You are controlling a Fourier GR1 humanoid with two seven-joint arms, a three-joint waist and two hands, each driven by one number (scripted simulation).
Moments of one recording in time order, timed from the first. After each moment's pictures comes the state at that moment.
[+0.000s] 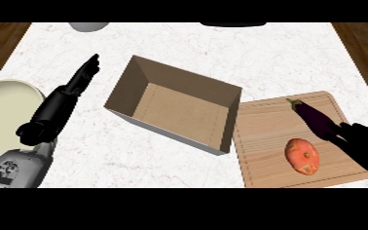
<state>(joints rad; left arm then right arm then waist) -0.21 0.47 -0.19 -1.54 0.09 -0.02 -0.10 0.30 -0.91 -0.01 -2.22 0.53 0.46 0.05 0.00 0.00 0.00</state>
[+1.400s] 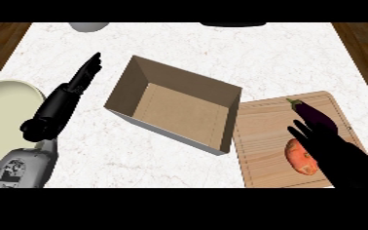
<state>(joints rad) -0.21 0.34 -0.06 -1.55 -0.04 -0.14 -0.06 0.18 -0.57 0.21 -2.01 1.04 0.49 0.12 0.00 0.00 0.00</state>
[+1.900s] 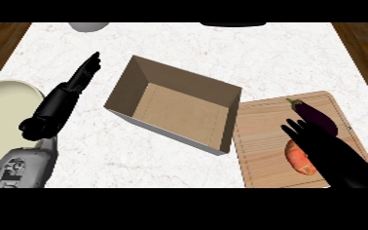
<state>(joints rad) -0.21 0.31 -0.02 -1.54 -0.07 -0.19 -0.08 0.14 -0.51 0.20 -1.86 1.10 0.45 0.02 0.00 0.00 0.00</state>
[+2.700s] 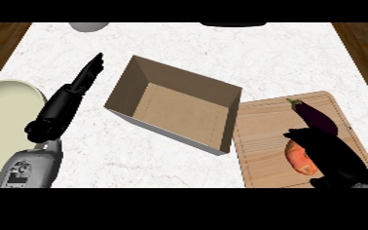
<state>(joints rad) -0.20 0.25 0.01 -1.57 -0.13 -0.21 -0.06 0.10 -0.45 0.15 -1.67 1.21 0.36 -0.09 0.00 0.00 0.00</state>
